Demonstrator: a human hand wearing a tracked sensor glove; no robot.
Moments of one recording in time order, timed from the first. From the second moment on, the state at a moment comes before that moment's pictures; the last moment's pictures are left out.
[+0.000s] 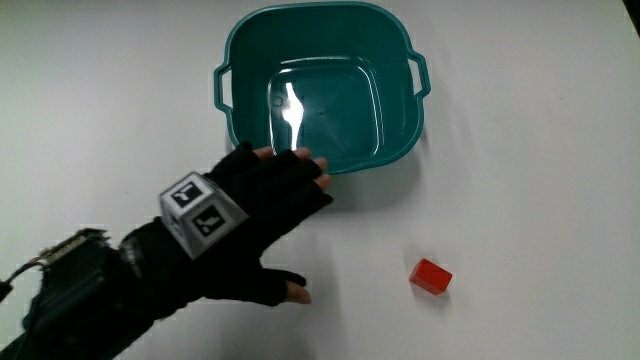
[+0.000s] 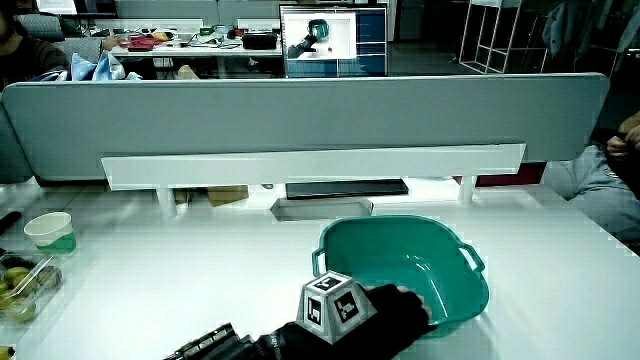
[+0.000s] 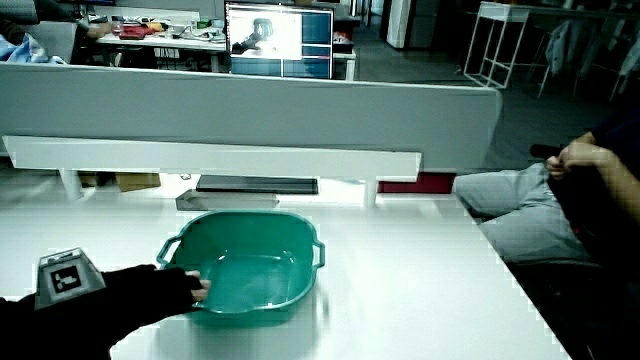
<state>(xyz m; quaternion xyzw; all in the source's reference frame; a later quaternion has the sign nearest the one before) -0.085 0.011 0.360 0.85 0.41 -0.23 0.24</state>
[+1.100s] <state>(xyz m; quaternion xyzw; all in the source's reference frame) 0.032 0.024 0.426 0.82 0.41 -0.22 0.35</state>
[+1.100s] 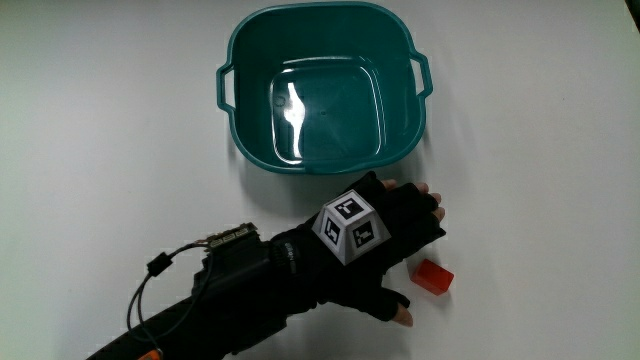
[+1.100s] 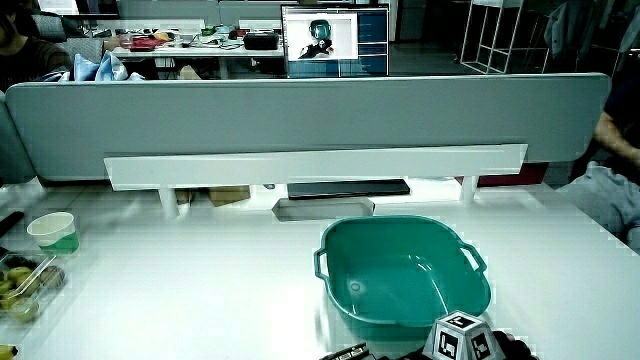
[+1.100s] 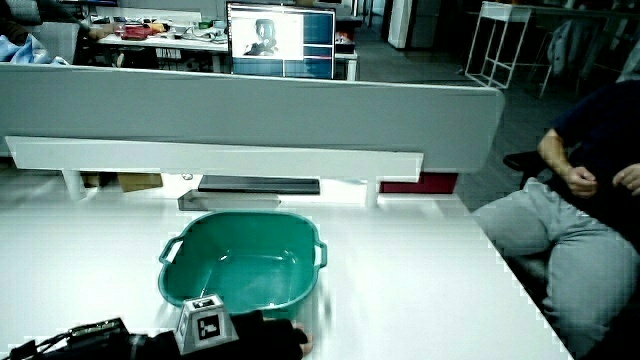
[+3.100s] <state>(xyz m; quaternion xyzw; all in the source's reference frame) 0.066 0.038 0.432 0.82 0.41 -0.26 0.31</state>
